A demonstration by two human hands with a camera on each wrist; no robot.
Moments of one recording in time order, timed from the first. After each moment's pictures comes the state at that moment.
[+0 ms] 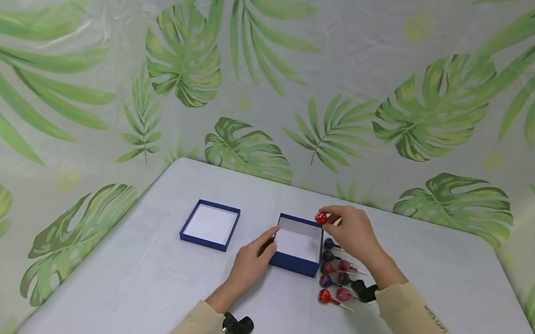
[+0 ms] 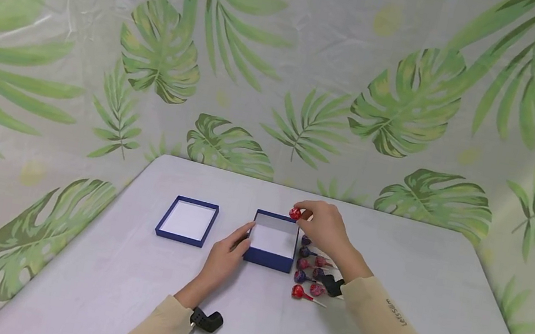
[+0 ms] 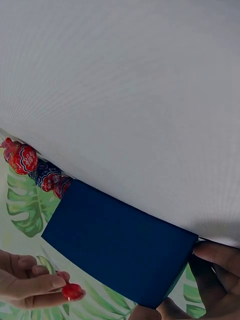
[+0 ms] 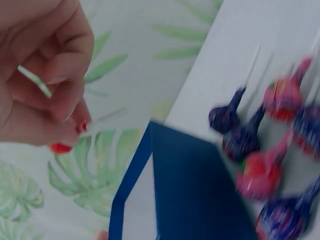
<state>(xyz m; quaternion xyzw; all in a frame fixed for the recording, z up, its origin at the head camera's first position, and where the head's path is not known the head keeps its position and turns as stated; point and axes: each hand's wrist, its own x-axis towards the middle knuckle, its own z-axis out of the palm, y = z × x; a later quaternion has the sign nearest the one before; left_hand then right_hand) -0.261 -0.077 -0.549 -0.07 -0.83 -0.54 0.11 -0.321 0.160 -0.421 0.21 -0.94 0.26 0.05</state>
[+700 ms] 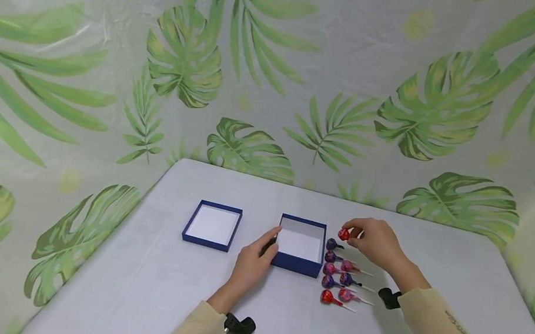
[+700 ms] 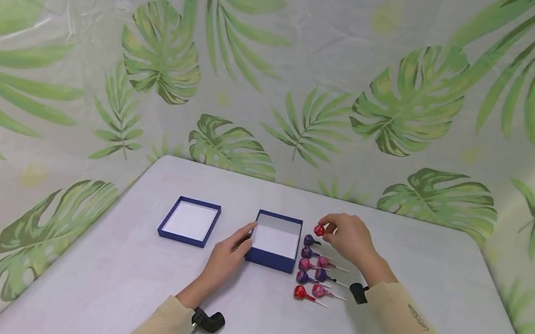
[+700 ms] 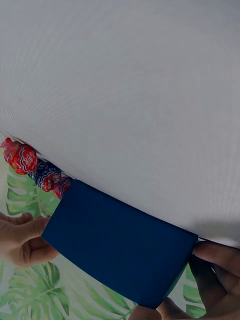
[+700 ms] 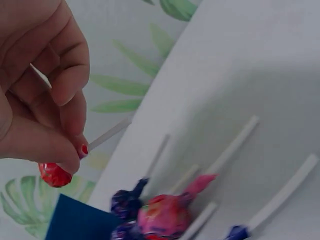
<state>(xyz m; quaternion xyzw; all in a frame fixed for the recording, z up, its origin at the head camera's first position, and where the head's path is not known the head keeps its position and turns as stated) -0.262 -0.078 -0.552 -0.07 -0.83 -0.54 0.11 -0.340 0.222 -0.454 0.23 -0.95 0.21 0.03</state>
